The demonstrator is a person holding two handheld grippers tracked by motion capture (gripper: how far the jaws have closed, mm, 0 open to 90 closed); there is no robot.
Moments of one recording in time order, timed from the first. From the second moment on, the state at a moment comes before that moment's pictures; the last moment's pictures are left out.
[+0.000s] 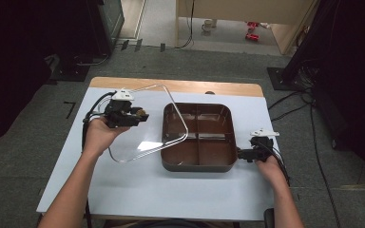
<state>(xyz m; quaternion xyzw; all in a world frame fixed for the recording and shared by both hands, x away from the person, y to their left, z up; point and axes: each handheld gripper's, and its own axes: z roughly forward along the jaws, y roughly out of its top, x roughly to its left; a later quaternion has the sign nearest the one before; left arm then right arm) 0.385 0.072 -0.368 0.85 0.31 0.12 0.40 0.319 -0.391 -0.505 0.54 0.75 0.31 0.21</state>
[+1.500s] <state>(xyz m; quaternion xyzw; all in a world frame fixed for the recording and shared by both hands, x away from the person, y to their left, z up) 0.409 -0.098 -0.411 0.92 0.14 0.02 0.36 0.319 -0.391 -0.505 0.54 0.75 0.31 0.21</state>
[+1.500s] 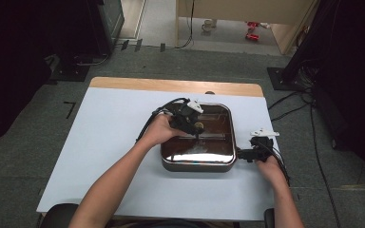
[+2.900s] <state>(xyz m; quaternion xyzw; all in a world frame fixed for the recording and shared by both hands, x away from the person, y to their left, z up) 0.388 -0.030 -0.399 0.89 0.20 0.06 0.40 0.319 -0.391 -0.505 0.54 0.75 0.31 0.21</state>
